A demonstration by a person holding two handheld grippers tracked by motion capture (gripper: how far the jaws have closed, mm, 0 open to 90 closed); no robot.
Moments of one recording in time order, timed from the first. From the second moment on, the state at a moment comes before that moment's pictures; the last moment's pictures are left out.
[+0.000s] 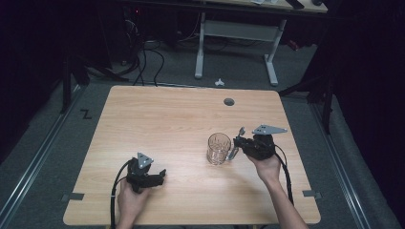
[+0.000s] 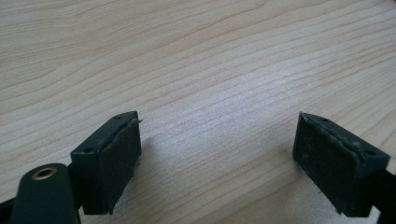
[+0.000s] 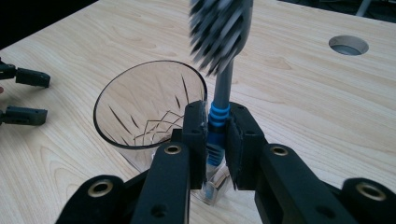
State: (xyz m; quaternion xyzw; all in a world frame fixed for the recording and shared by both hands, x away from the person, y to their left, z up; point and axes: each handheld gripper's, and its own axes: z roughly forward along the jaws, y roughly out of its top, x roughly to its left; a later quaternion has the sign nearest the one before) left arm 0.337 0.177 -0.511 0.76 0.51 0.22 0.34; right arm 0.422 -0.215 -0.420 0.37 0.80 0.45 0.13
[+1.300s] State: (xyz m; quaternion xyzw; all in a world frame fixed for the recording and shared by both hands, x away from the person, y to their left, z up) left arm 0.337 0.177 -0.511 0.76 0.51 0.22 0.34; right arm 0.414 -0.227 -0.410 0.39 0.79 0.46 0.14
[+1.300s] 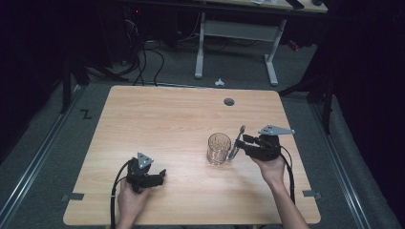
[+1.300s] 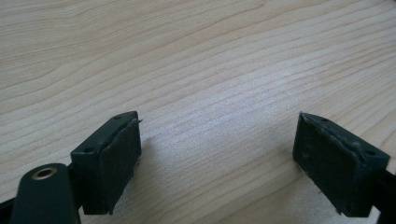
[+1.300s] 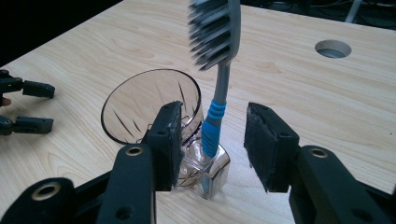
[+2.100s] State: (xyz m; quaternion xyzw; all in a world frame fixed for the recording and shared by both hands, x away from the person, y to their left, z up) left arm 0.337 0.177 -0.511 0.76 0.51 0.22 0.34; right arm 0.404 -0.248 -0.412 0.40 0.77 0.47 0.15
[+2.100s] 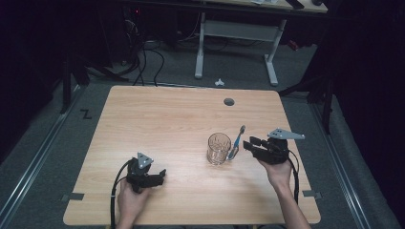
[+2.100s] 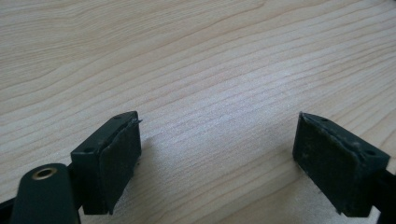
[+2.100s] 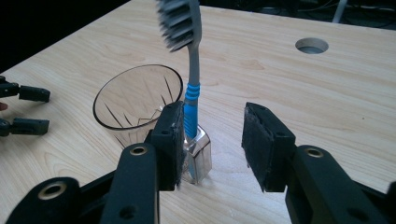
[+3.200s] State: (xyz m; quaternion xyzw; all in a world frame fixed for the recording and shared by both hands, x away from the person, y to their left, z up) left arm 0.337 0.177 -0.511 0.76 0.51 0.22 0.34; right arm 0.386 -0.271 -0.424 0.42 0.75 0.48 0.14
